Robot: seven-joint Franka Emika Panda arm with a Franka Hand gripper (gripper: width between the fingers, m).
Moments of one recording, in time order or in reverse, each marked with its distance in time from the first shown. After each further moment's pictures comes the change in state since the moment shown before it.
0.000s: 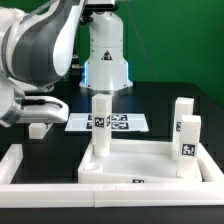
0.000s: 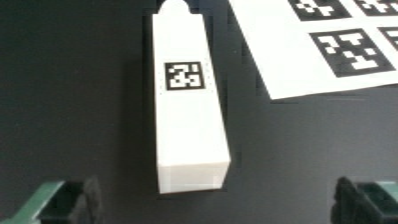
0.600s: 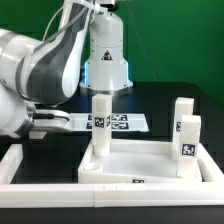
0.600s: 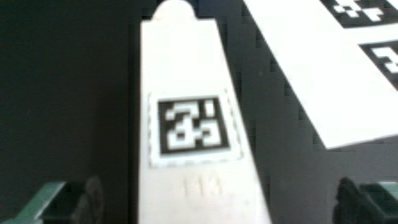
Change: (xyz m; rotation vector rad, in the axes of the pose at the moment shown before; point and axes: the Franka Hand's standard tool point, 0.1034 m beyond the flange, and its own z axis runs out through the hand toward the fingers) arm 0.001 0.007 0.063 0.006 -0.046 0.025
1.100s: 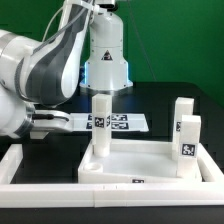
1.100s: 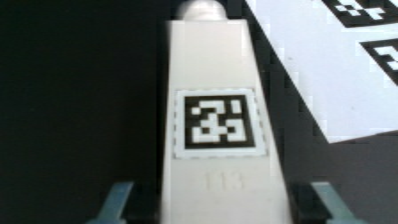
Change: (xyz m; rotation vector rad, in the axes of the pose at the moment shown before) arm 0.000 0.000 0.001 0.000 0.000 0.000
